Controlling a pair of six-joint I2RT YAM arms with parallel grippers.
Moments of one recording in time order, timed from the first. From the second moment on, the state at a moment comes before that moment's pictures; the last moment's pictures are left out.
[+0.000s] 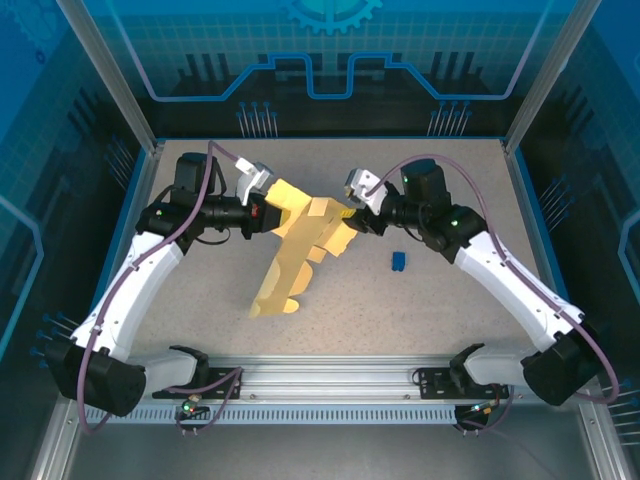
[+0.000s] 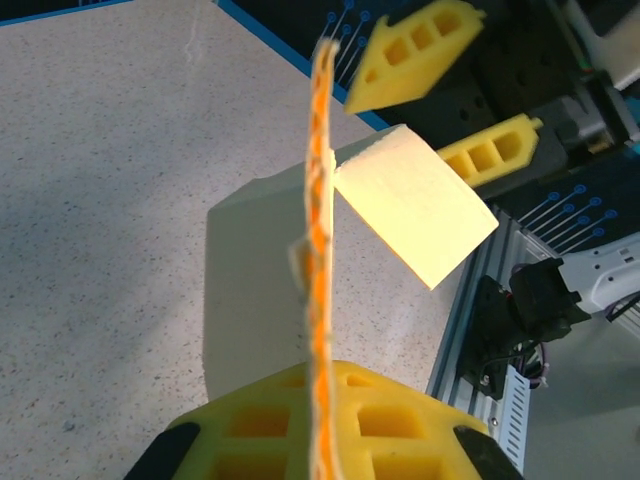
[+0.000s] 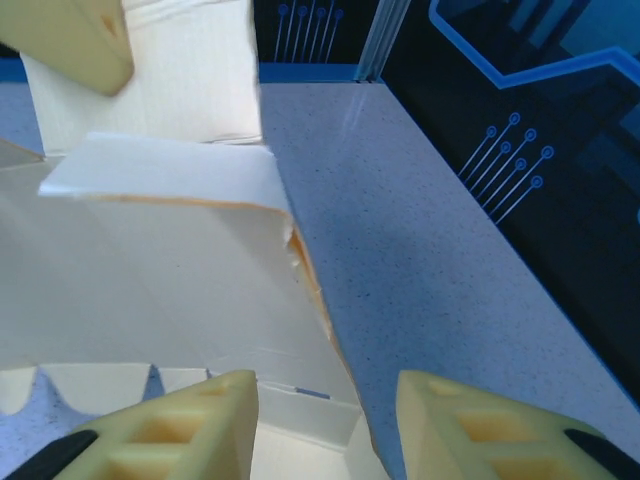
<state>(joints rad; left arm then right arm) -0.22 1.22 1.24 -0.68 0.89 0.05 0.52 1.28 1.22 -0.42 -0.44 -0.49</state>
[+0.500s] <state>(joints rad) -0.22 1.22 1.24 -0.67 0.94 0.05 0.47 1.40 1.24 -0.42 -0.62 -0.48</state>
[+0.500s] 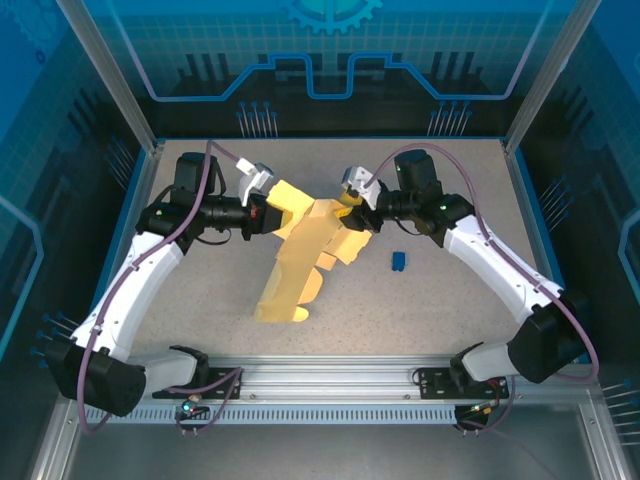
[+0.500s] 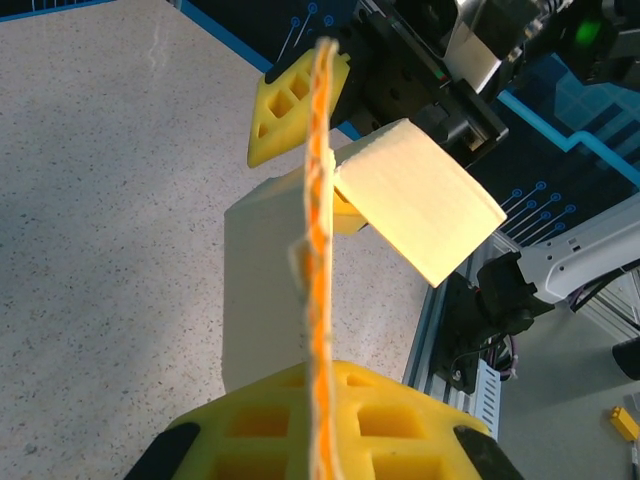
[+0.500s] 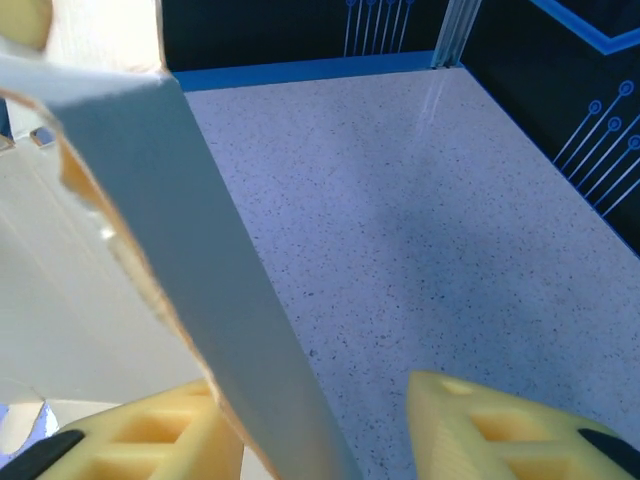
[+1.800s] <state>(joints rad) -0.23 1.23 1.04 -0.41 0.52 -0.43 0.55 1.50 1.29 -0.65 -0.27 -0.26</state>
